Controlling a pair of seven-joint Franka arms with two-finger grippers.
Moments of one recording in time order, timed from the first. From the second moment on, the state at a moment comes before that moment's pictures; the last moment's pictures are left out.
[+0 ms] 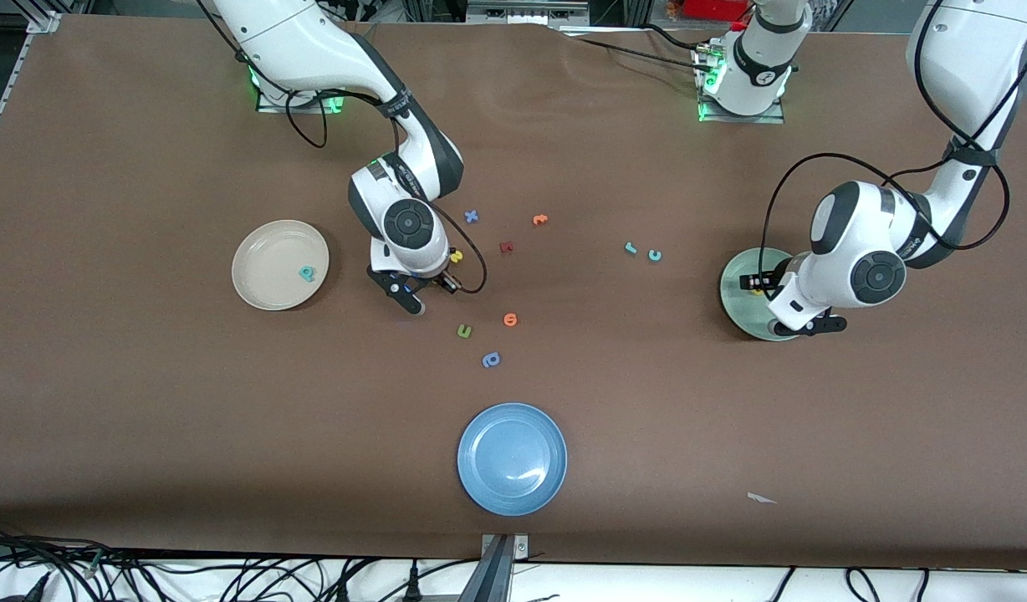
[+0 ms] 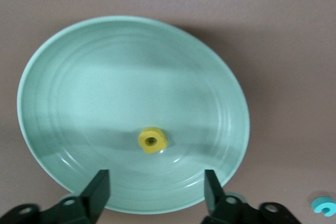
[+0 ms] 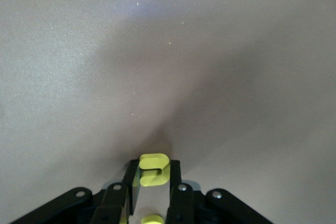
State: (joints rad) left arm 0.39 0.45 -0.48 -2.03 0.21 2.08 -0.34; right arm 0.59 0.62 0.04 -1.81 0.01 2.26 1.30
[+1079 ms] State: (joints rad) left arm 0.35 0.46 -0.73 -2.20 0.21 2.33 -0.83; right arm 0.53 0.32 -0.32 -2.20 0.01 2.10 0.41
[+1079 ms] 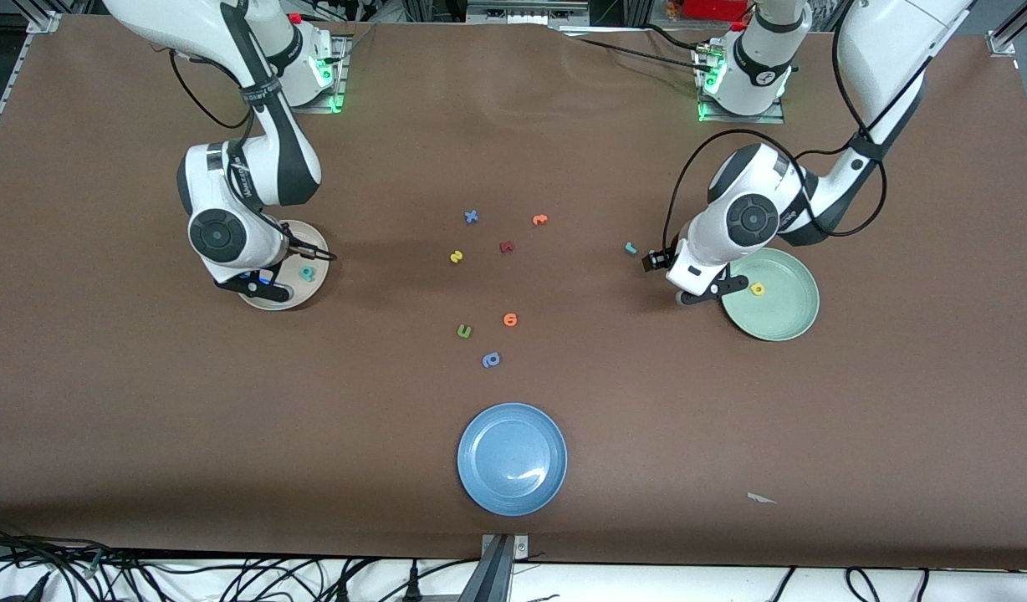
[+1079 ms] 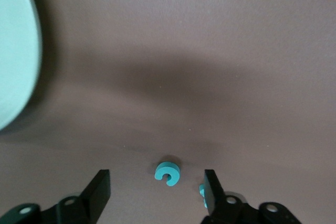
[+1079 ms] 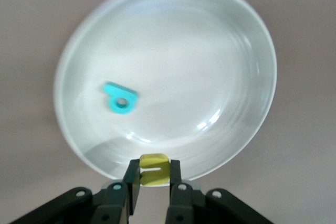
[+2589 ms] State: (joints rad) left arm 0.33 0.56 -0.72 -2.23 0.28 2.38 -0.87; right arm 0.70 0.48 -0.15 -1.90 0.22 2.22 0.87
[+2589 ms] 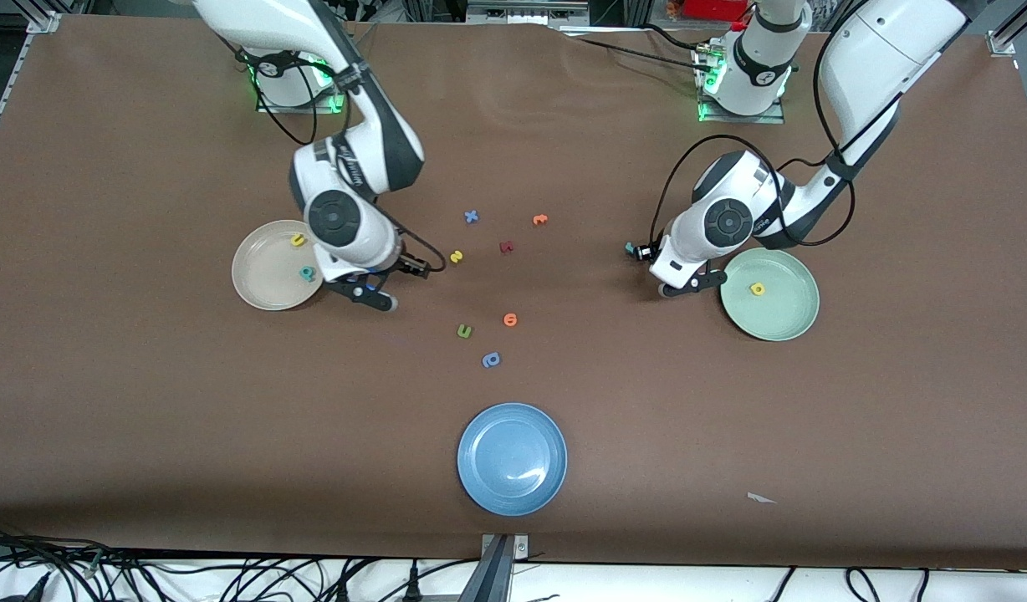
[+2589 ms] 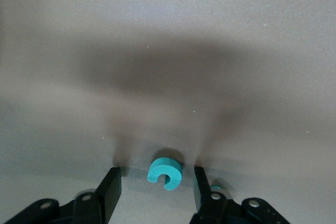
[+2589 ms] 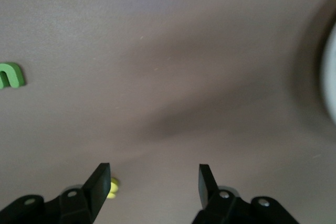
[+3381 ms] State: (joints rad) left arm 0.33 0.56 -0.73 -2.23 0.28 2.39 -0.88; right arm 0.78 0.57 -0.11 -1.90 0.28 2.36 1.15
